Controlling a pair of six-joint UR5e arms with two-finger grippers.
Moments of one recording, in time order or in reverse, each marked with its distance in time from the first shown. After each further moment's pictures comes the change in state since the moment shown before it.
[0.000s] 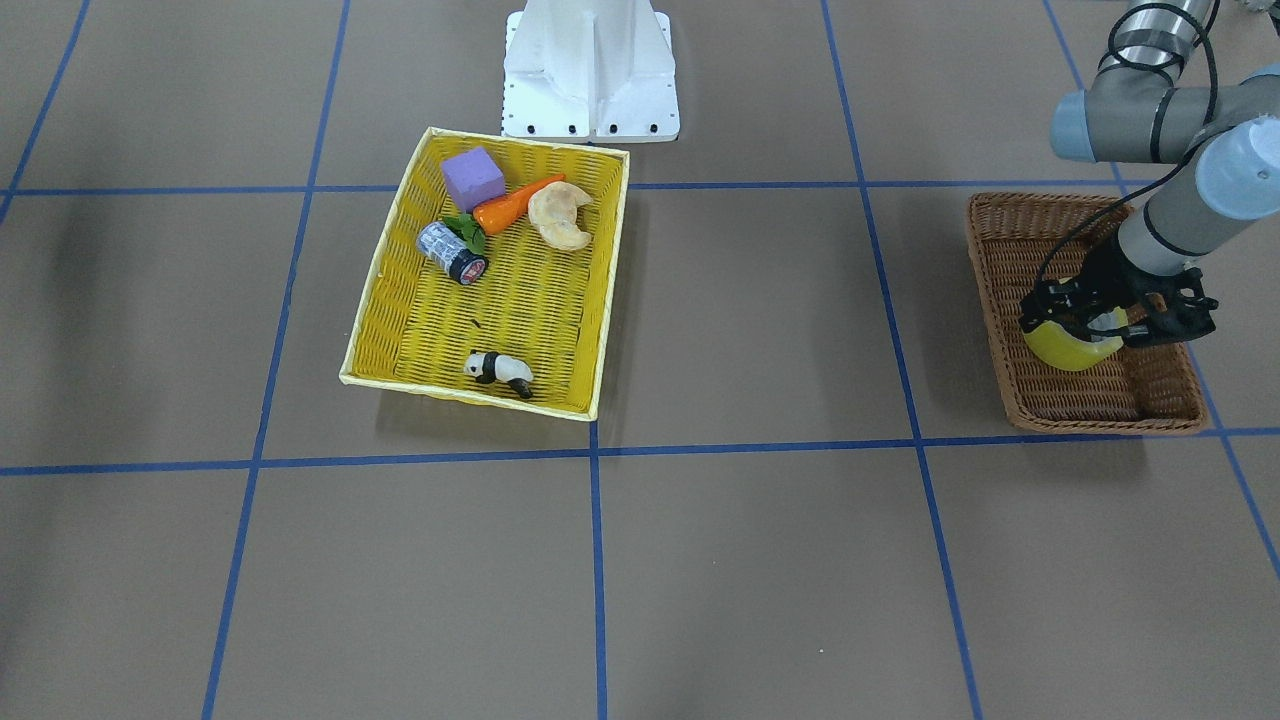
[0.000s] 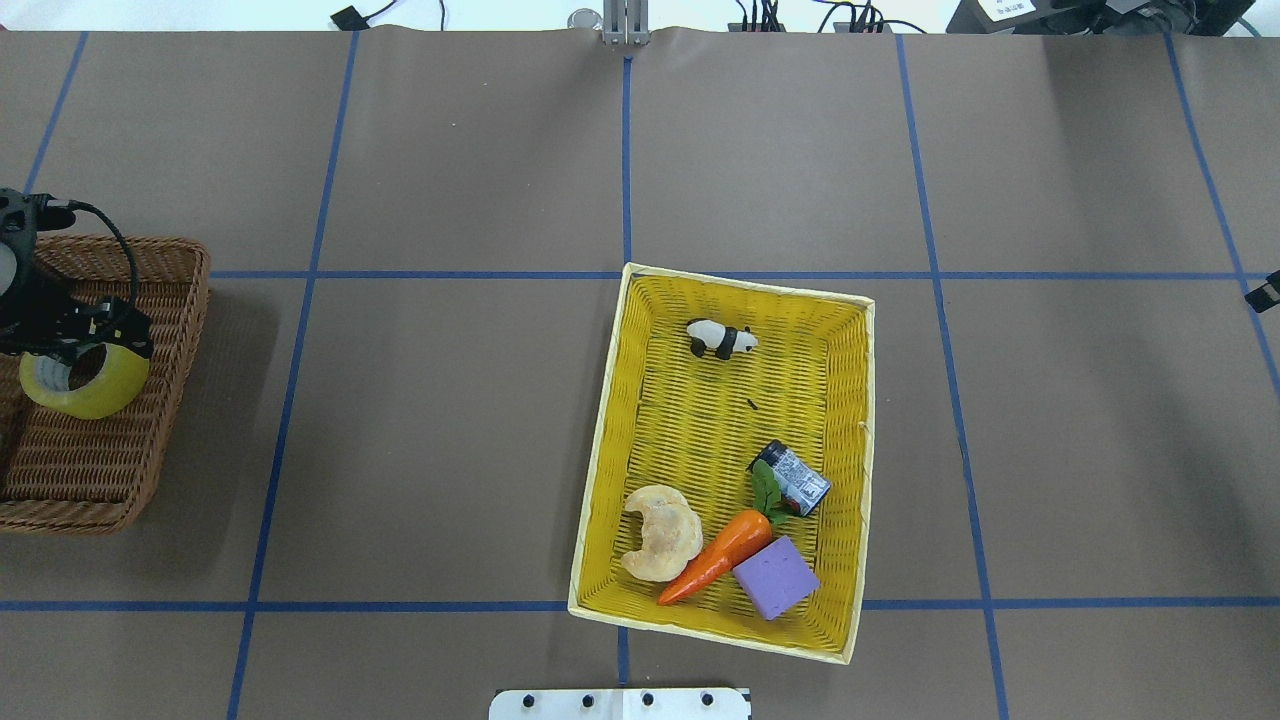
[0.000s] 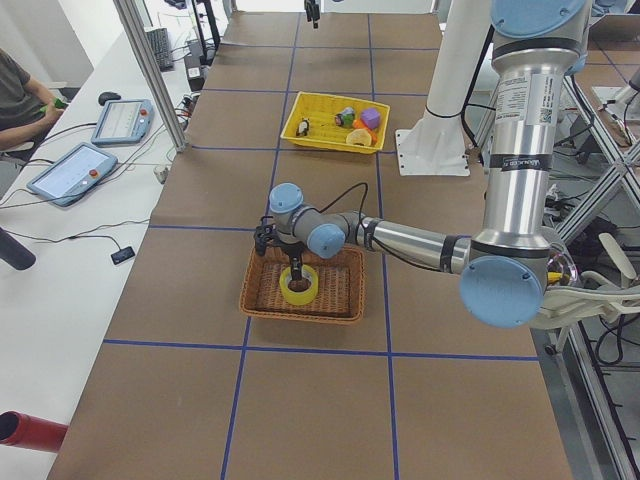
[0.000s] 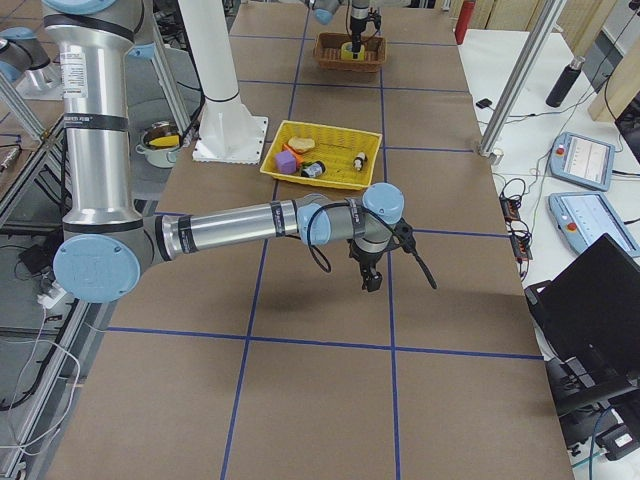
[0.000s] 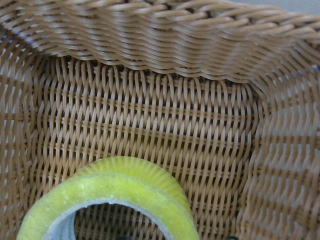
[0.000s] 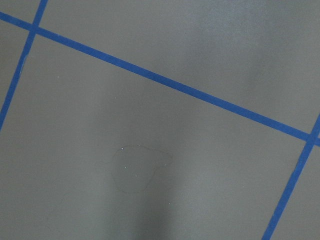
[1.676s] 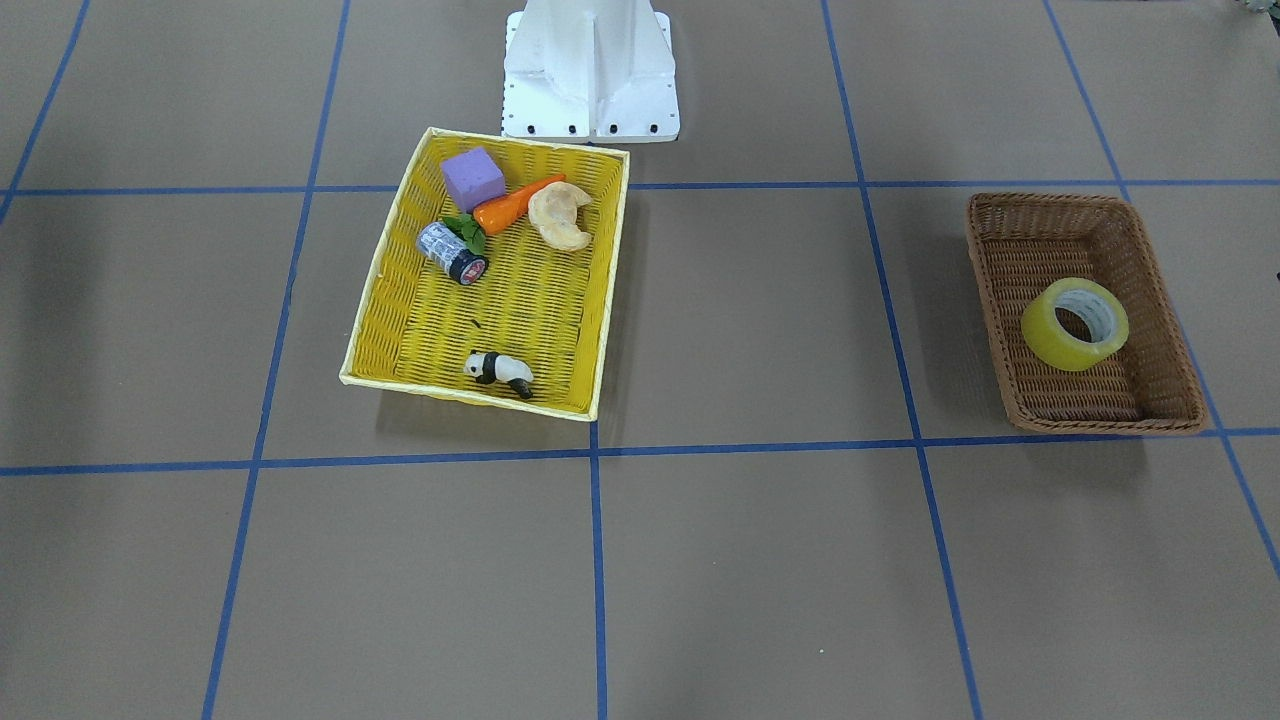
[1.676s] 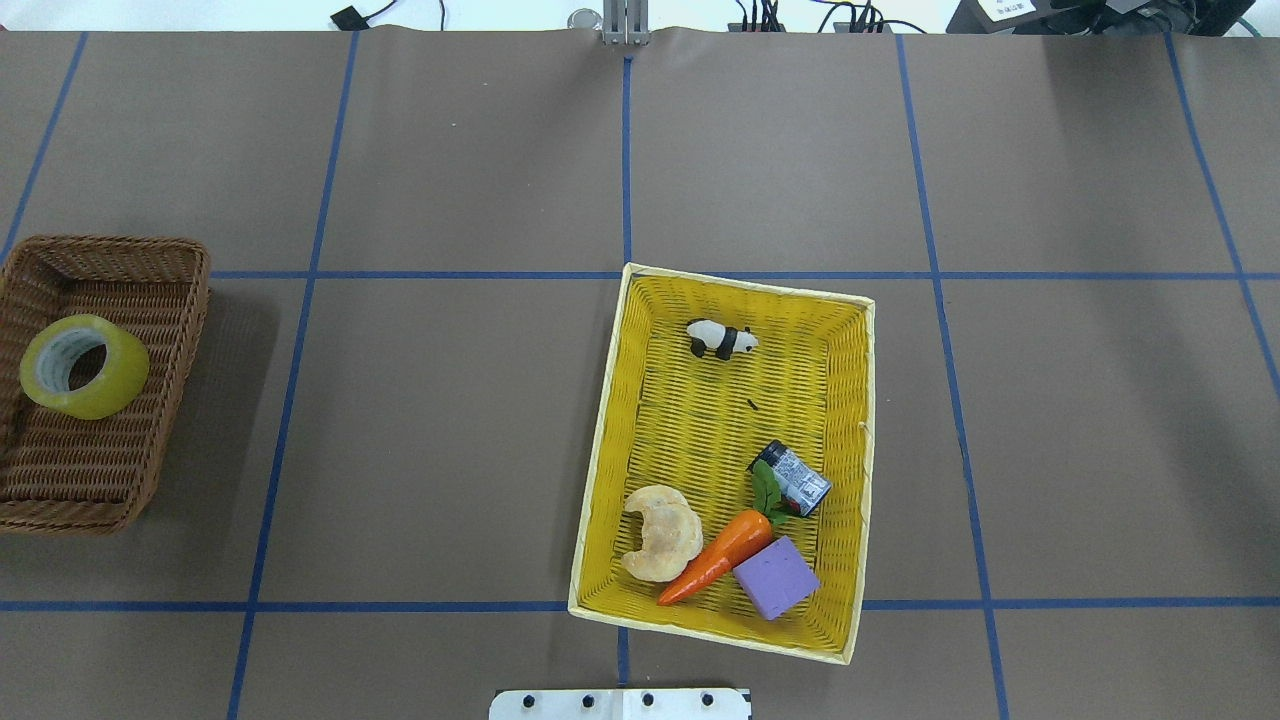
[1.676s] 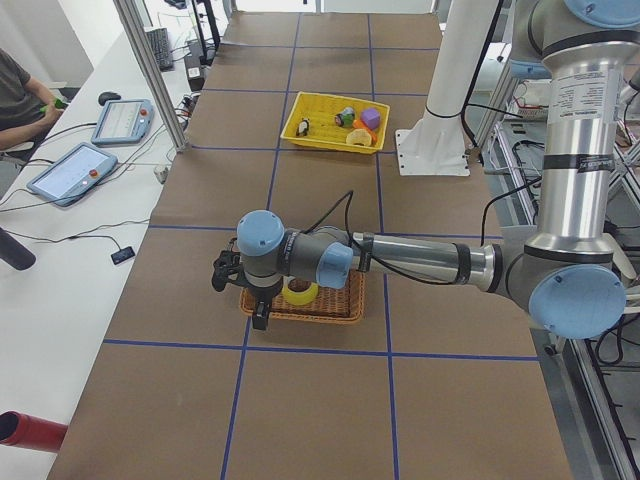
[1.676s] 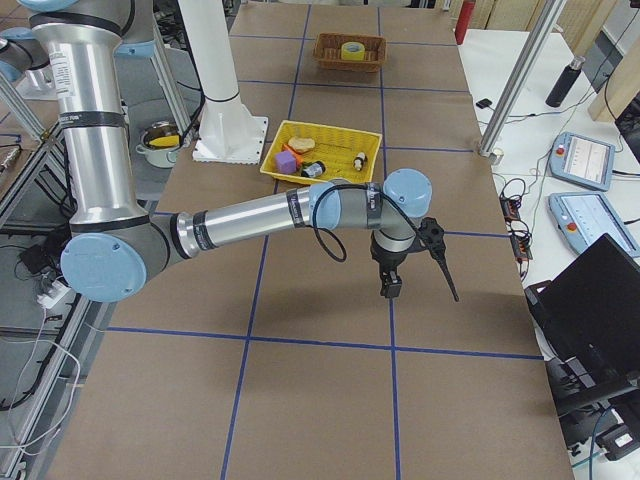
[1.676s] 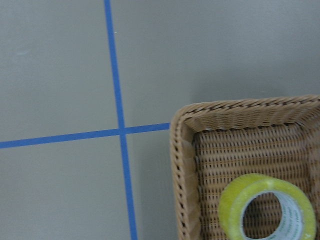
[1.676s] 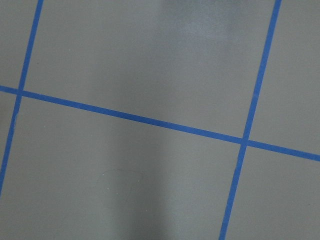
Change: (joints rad) left arm -0.496 0.021 0.050 0.219 -0.143 0.736; right arm 0.190 0.104 -0.037 -0.209 -0.019 -0.038
